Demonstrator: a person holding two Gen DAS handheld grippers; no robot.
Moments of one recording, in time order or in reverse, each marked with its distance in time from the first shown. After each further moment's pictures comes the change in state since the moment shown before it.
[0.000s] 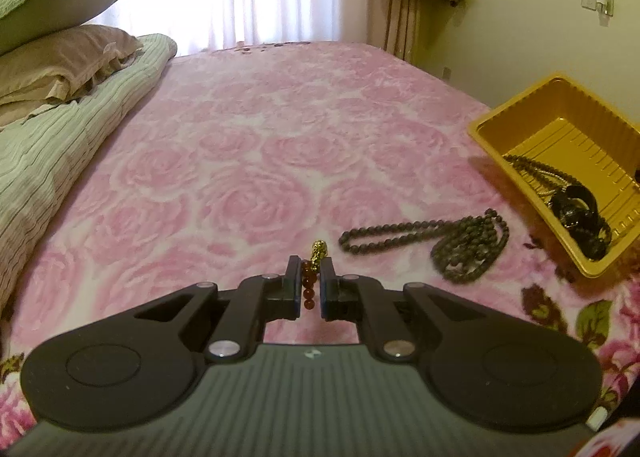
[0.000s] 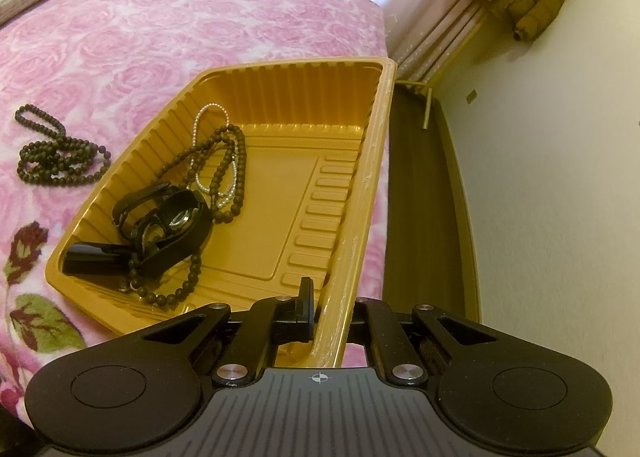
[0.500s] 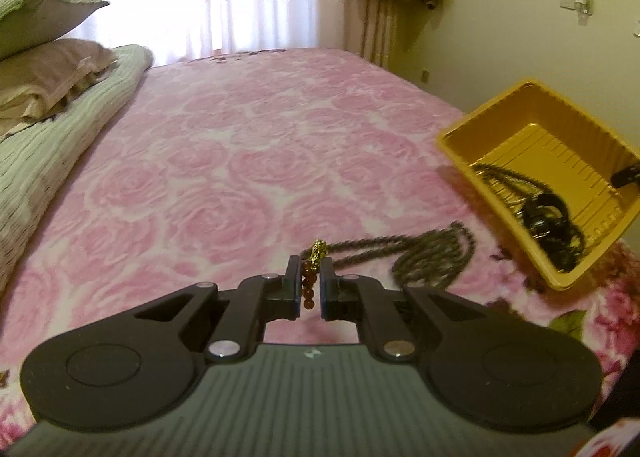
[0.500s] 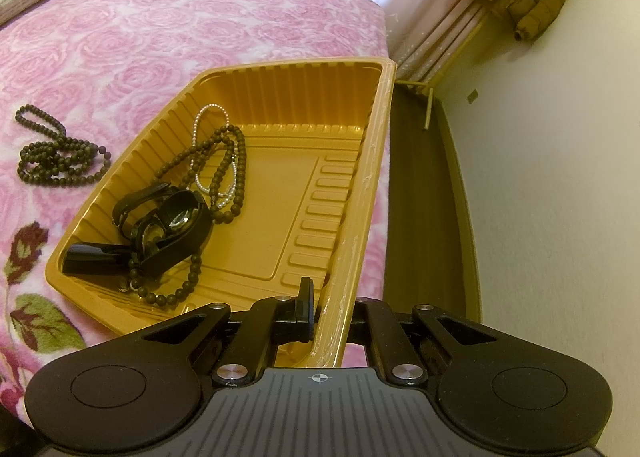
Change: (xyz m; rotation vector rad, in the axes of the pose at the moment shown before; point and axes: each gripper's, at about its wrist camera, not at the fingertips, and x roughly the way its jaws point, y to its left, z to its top) left arm -0.003 -0.026 0.016 0.027 -0.018 -0.069; right arm 0.000 0.000 0.000 0.002 0.001 0.002
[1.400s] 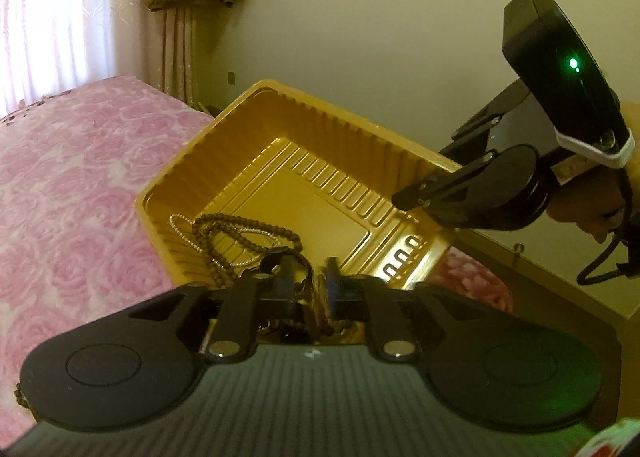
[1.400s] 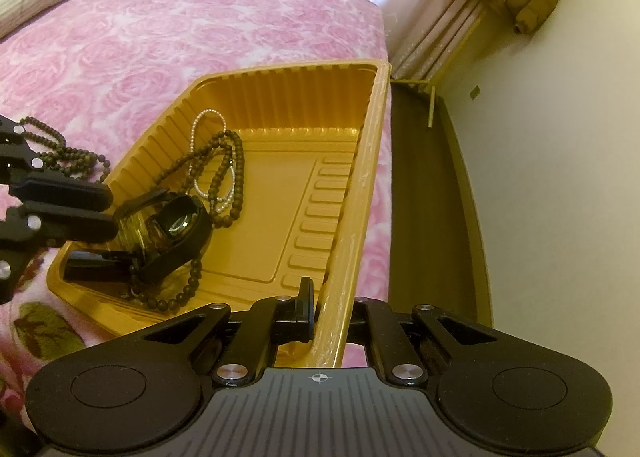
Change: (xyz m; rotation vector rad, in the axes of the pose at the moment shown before) left arm 0.049 -0.195 0.047 0.267 0.000 -0.467; right arm -0.002 -0.008 -0.002 0.033 -0.011 0.024
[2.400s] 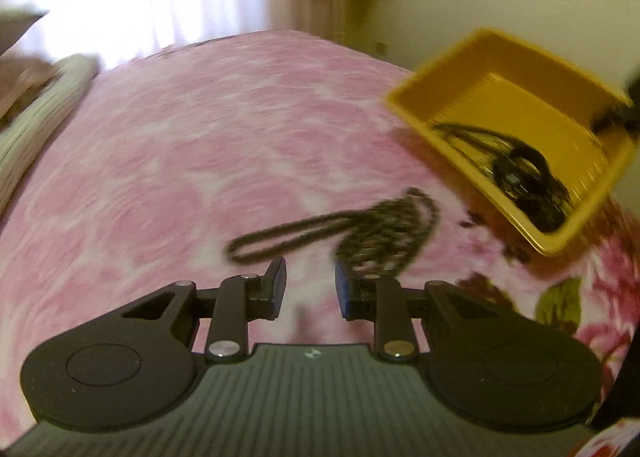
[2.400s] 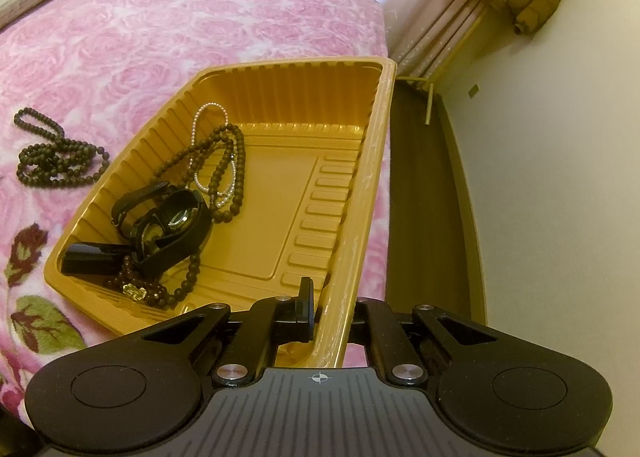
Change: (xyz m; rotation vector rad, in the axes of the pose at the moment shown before) left arm -0.065 0.113 -0.098 -0.106 0.075 0.373; right arm 0.004 0.004 0.000 -0.013 0.013 -0.009
